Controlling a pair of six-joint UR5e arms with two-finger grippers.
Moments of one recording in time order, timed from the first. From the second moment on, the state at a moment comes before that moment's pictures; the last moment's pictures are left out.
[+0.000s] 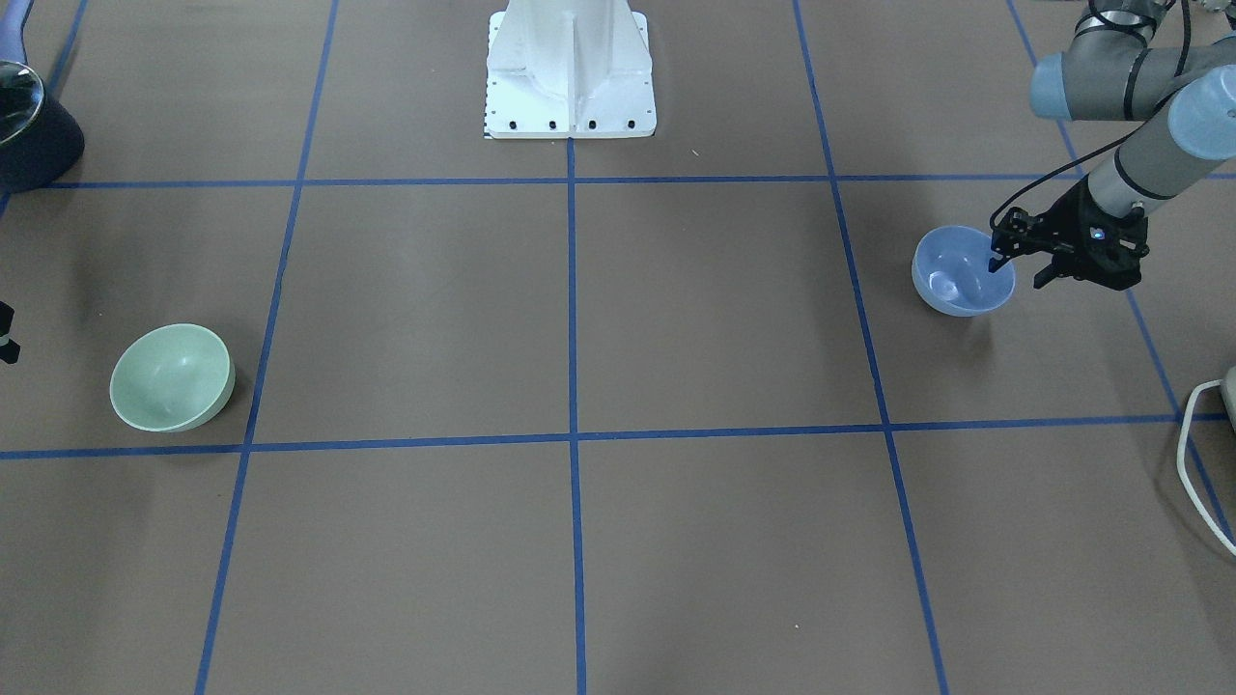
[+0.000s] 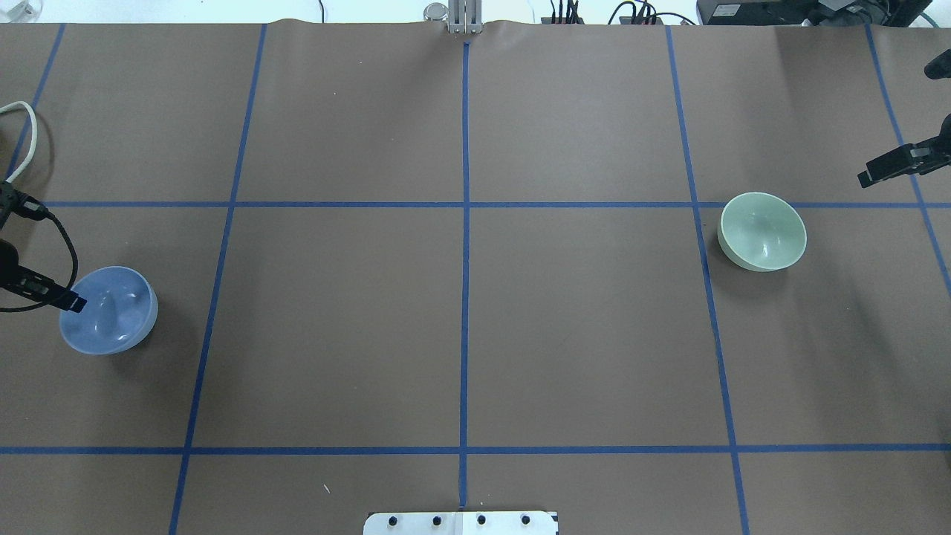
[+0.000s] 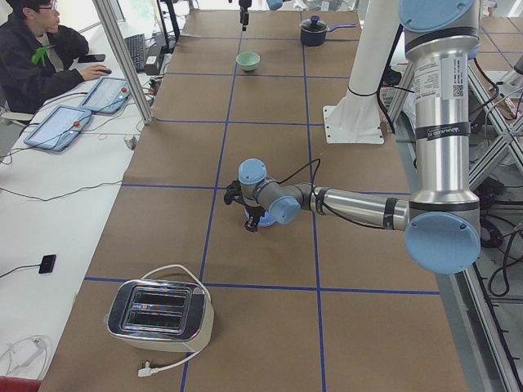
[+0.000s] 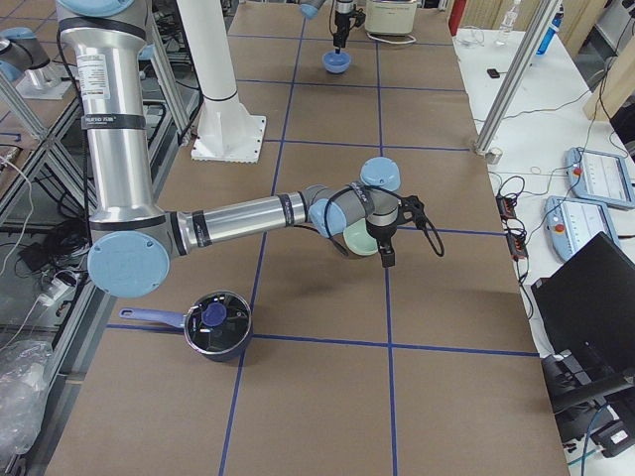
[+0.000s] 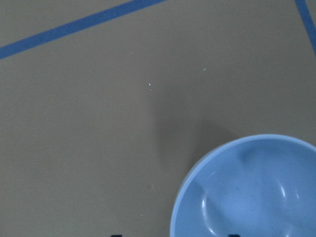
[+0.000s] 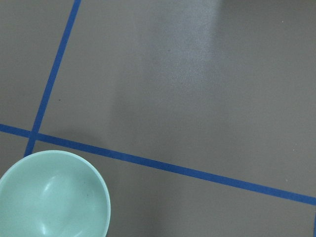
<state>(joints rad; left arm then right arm) -0.97 -1.46 -1.73 -2.09 -2.26 -0.42 1.24 -1.50 1.72 -1.27 2.24 0.37</state>
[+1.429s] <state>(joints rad) -0.98 -1.55 -1.77 -2.08 -2.39 -0.60 1.23 -1.50 1.71 -1.27 2.24 0.36</state>
